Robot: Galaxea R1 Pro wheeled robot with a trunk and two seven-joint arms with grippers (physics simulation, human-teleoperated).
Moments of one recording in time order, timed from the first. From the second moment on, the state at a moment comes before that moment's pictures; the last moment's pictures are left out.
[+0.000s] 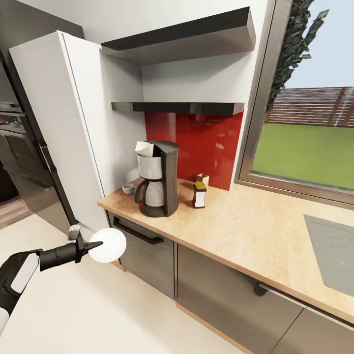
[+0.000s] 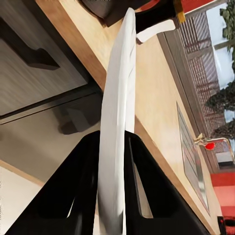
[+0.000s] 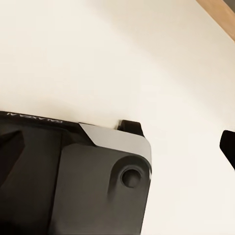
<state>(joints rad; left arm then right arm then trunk) -0.63 0.41 0.18 -0.82 0.57 1.00 -0.90 -0.34 0.15 0.34 -0.03 -0.15 0.08 -0.17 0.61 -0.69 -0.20</state>
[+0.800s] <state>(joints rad) -0.63 0.40 0.18 -0.82 0.56 1.00 -0.90 -0.33 0.14 0.34 -0.02 -0.15 0.08 -0.09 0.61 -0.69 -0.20</state>
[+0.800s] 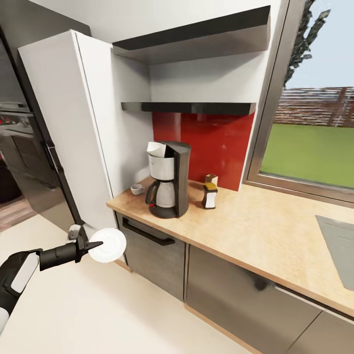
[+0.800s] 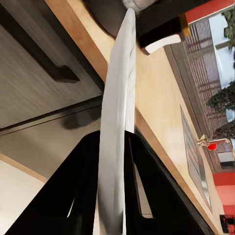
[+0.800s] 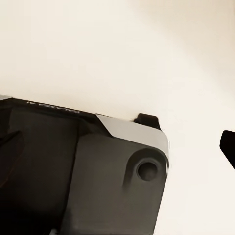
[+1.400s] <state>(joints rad) -0.63 0.40 0.18 -0.82 0.56 1.00 -0.90 -0.32 0.11 0.34 -0.03 -0.15 0.08 0.06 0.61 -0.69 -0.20</state>
